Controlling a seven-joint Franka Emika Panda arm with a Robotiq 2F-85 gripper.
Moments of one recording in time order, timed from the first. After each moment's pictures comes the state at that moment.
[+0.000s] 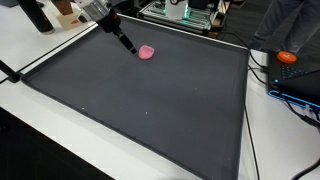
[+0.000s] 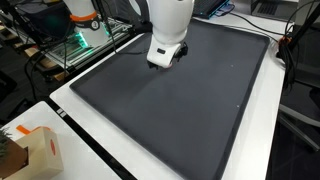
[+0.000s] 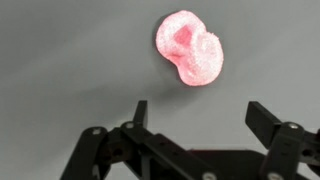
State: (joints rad) arm -0.10 0.43 -0.05 -1.99 0.33 2.07 0.20
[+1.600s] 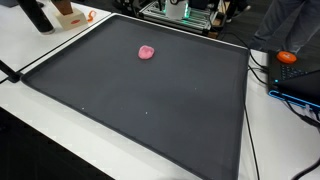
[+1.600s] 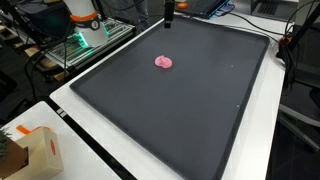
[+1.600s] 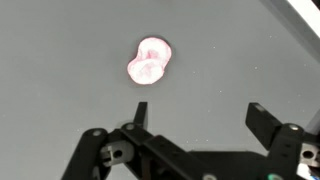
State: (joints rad) arm 0.02 -0.02 0.05 -2.22 0.11 2.04 -0.64
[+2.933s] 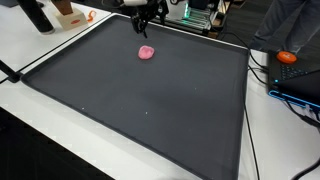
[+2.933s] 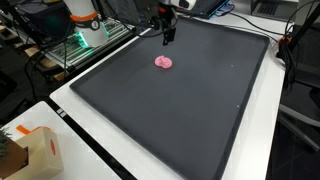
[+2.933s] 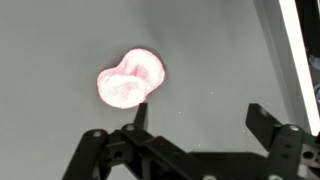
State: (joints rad) arm 0.04 0.10 0.05 -2.31 0.10 2.14 -1.05
